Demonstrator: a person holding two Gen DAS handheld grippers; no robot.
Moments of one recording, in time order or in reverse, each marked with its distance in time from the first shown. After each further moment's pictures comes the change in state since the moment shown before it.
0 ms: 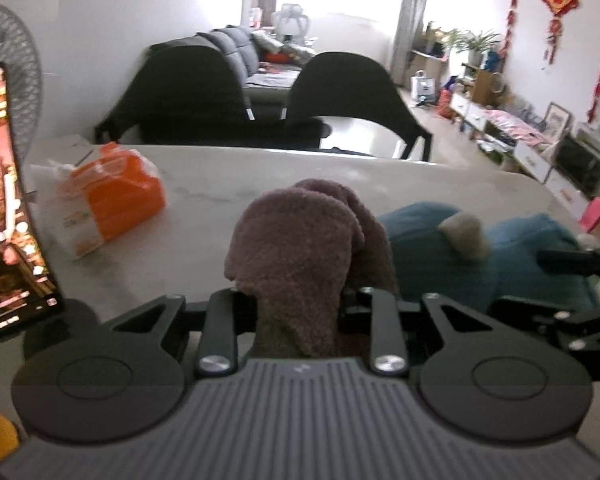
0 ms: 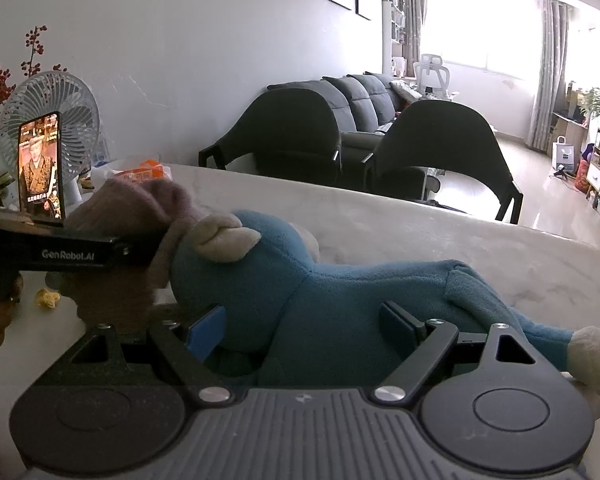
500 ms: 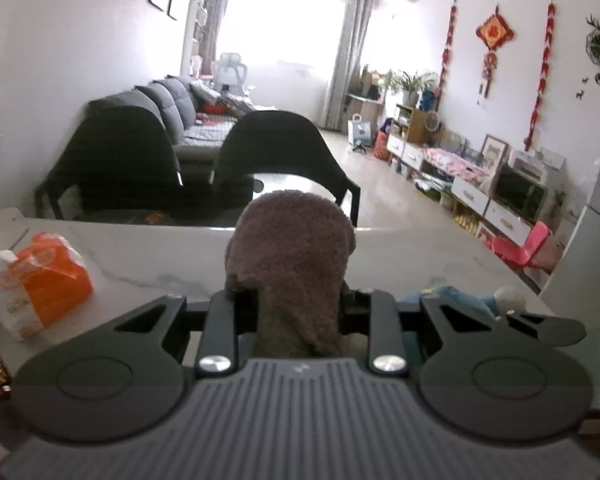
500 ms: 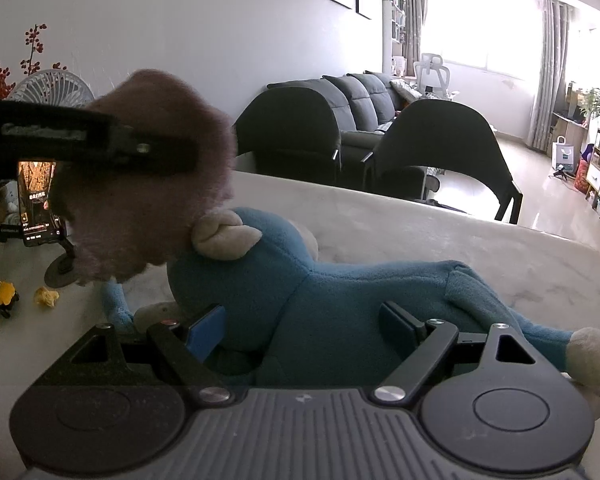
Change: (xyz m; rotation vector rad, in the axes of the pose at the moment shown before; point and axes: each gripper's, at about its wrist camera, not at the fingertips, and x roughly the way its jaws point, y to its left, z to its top) left arm -0.017 -0.044 0.042 0.068 -0.138 -0.195; right arm 0.000 0.000 0.003 -0.003 0.004 -0.002
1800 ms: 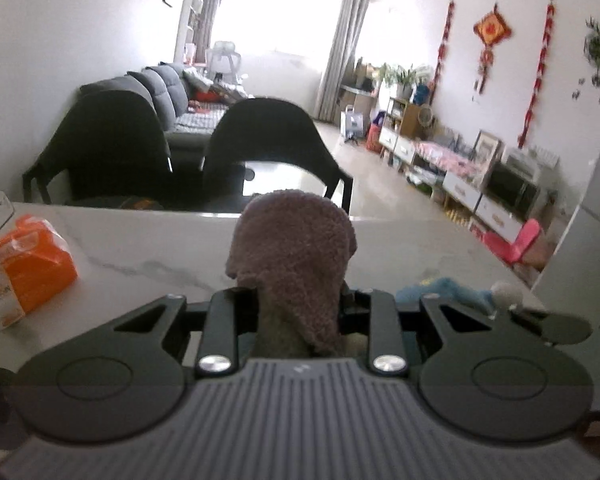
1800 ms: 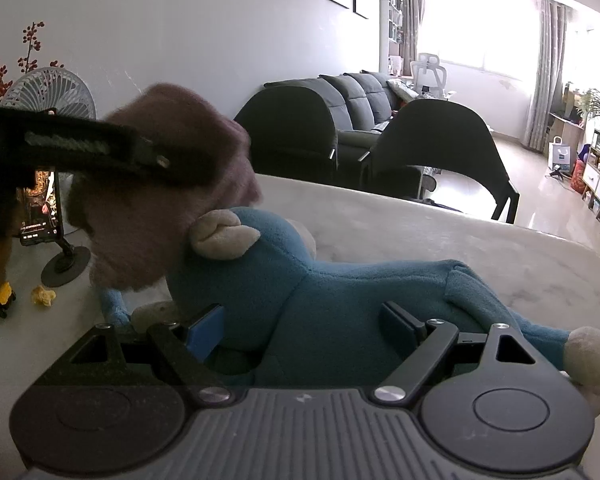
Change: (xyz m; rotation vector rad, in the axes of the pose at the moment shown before) left arm 0.008 0.003 -0.009 -0.017 0.030 -0.023; right arm 0.002 0.006 -0.002 0.001 0.002 -0.013
